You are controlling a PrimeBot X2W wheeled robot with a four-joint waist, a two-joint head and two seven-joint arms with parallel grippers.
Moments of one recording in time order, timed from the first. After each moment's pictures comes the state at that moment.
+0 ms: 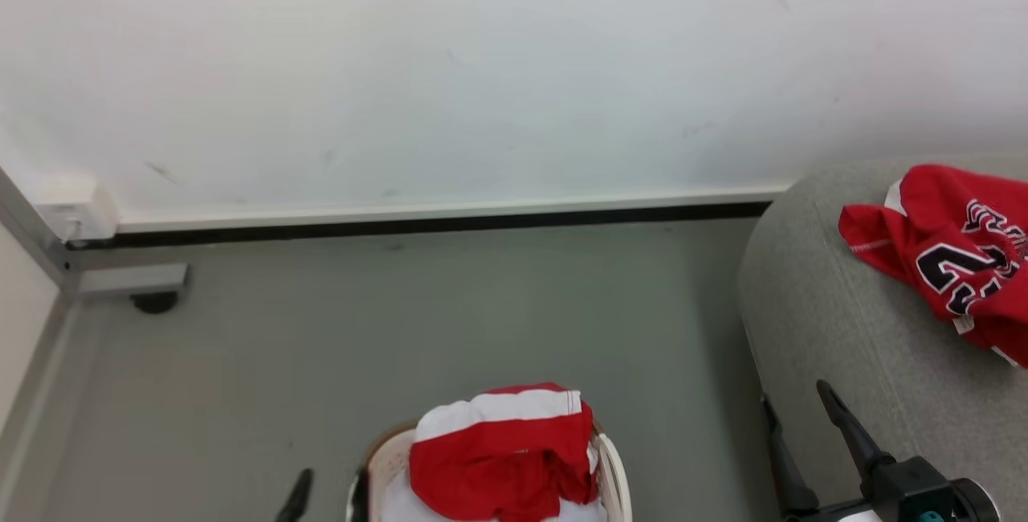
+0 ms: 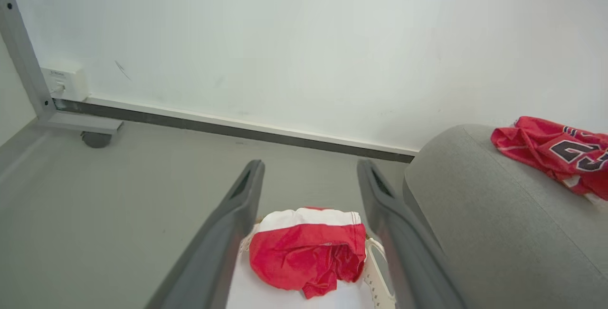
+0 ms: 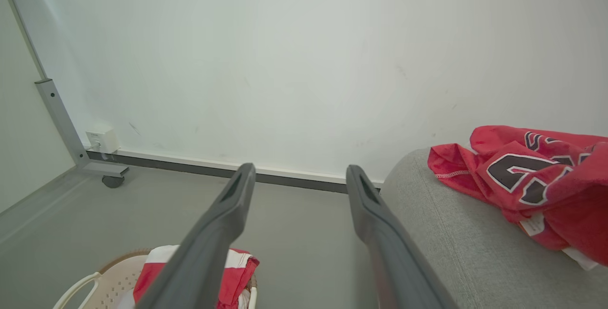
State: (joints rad) left arm 0.14 0.08 -0.09 0.15 -0.31 -0.11 -0.26; right arm -0.08 -0.05 0.12 0.30 0.13 0.13 -0.26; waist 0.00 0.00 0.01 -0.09
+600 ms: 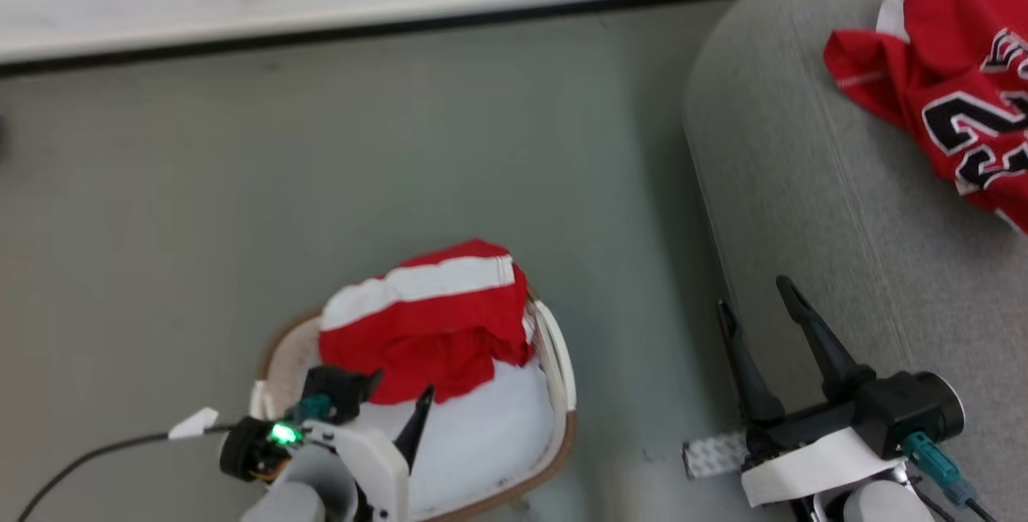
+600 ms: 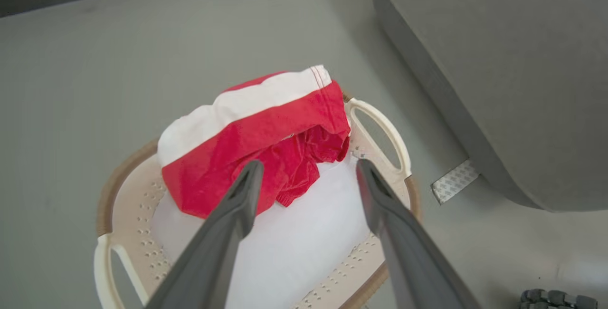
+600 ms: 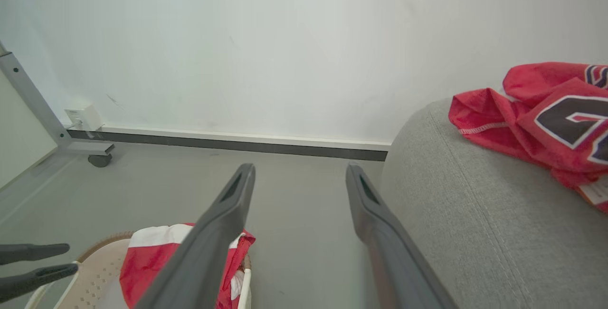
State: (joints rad) left arm -0.37 0.16 -0.39 0.63 -0.23 -0.13 -0.08; right arm -0.23 -0.05 0.22 0.23 0.20 0.13 -0.26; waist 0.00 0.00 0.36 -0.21
